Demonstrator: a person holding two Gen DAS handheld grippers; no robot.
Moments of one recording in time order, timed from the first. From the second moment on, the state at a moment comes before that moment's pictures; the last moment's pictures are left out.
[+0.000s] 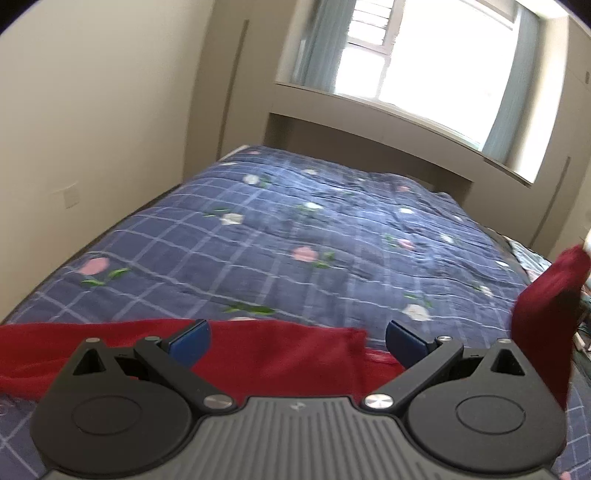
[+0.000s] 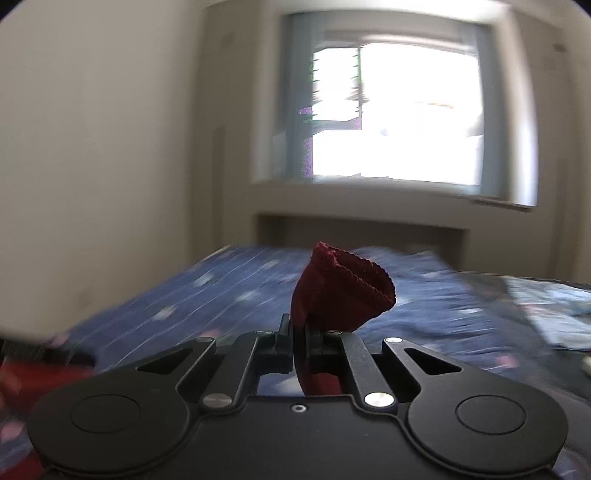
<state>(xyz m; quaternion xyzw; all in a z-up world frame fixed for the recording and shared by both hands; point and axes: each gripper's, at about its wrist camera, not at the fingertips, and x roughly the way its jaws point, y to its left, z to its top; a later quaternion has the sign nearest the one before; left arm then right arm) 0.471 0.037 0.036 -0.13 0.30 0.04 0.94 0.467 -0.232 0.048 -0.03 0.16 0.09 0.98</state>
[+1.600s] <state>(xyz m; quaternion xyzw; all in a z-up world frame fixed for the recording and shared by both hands) 0.471 -0.017 -0.100 -0.02 0.31 0.06 0.95 0.508 -0.423 -0.081 0.25 0.32 0.04 0.91</state>
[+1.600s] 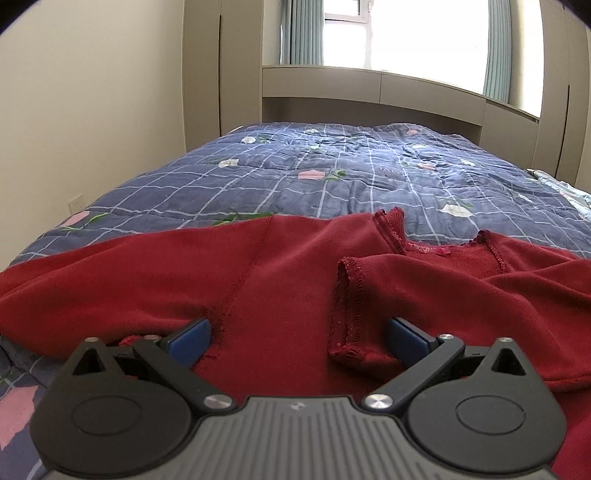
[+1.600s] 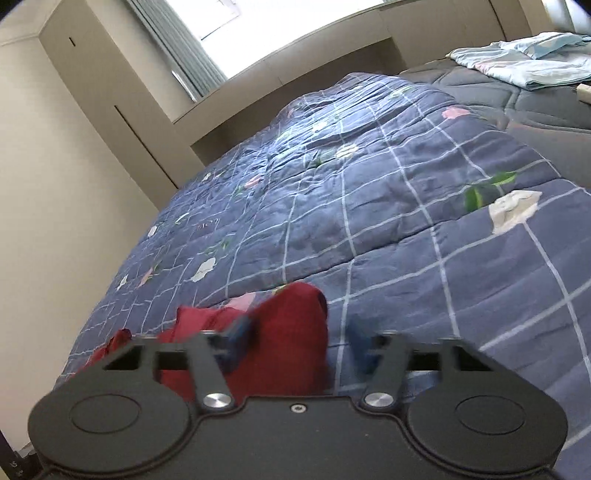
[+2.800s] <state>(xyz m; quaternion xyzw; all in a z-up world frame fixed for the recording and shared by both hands) 0.474 -0.018 -0.101 -0.02 0.31 0.06 0.95 0.387 -0.305 -0.095 -0.17 0.23 -0.06 0.95</state>
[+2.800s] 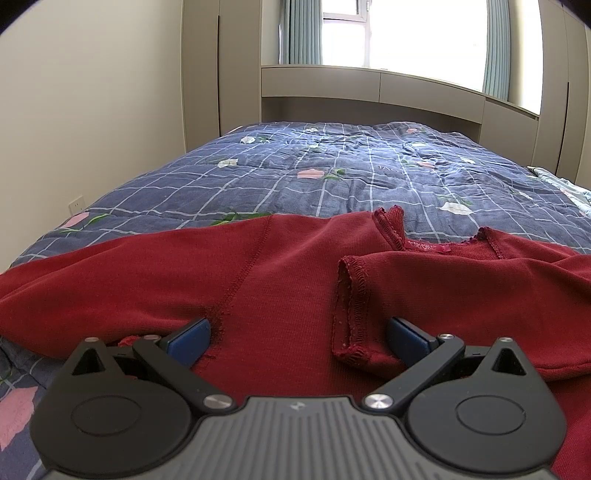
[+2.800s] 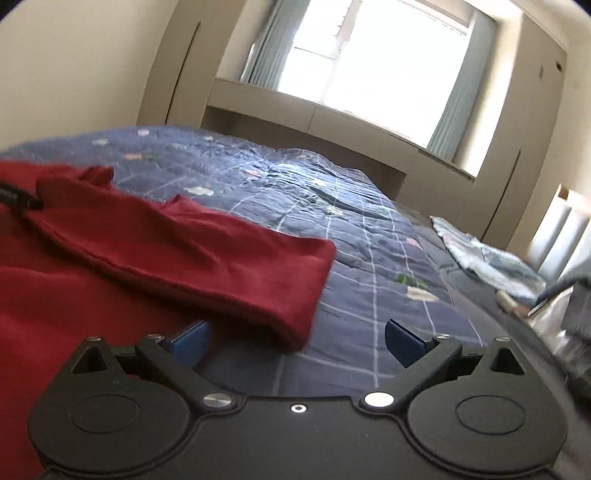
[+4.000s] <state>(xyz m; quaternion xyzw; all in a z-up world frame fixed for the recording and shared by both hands) 0.385 0.079 -0.047 -0.16 0.32 0.09 0.93 0.305 -0.265 -0.057 -0.05 0.27 0.02 0.96</state>
